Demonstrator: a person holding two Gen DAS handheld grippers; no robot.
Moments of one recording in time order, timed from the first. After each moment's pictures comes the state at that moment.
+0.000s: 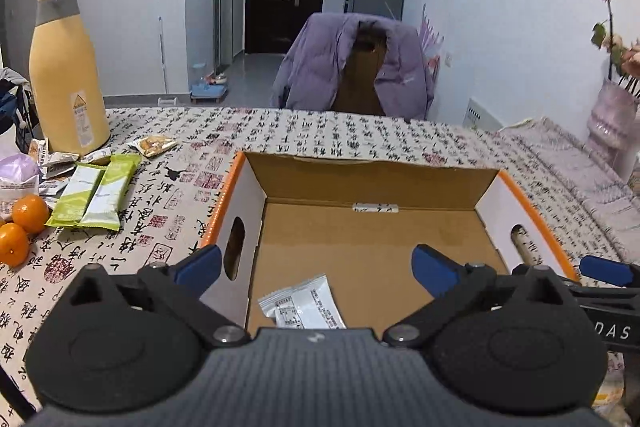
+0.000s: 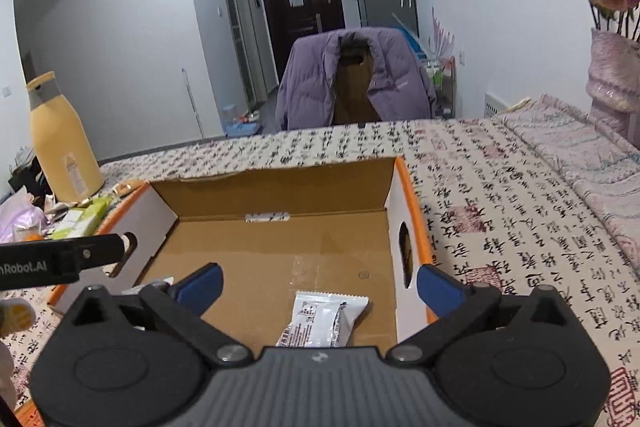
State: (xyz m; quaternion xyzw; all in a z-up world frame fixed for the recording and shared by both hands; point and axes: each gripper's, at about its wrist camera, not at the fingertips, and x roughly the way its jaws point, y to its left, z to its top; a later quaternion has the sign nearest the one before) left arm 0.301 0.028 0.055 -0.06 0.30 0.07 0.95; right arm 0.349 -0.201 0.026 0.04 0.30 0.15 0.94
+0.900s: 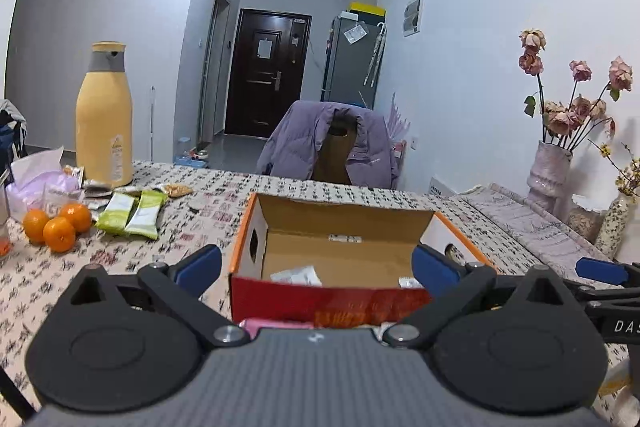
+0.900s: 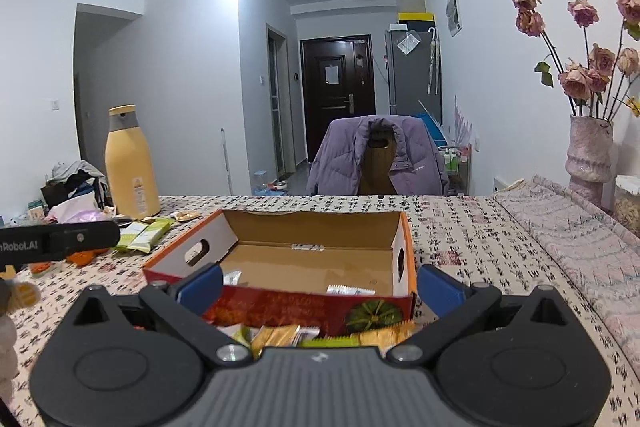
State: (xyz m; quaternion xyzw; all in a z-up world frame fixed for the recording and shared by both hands) left arm 0.126 0.028 0.066 -0.08 0.16 0.04 0.98; right arm 0.182 -0.234 0.054 0.02 0.17 0.19 0.97
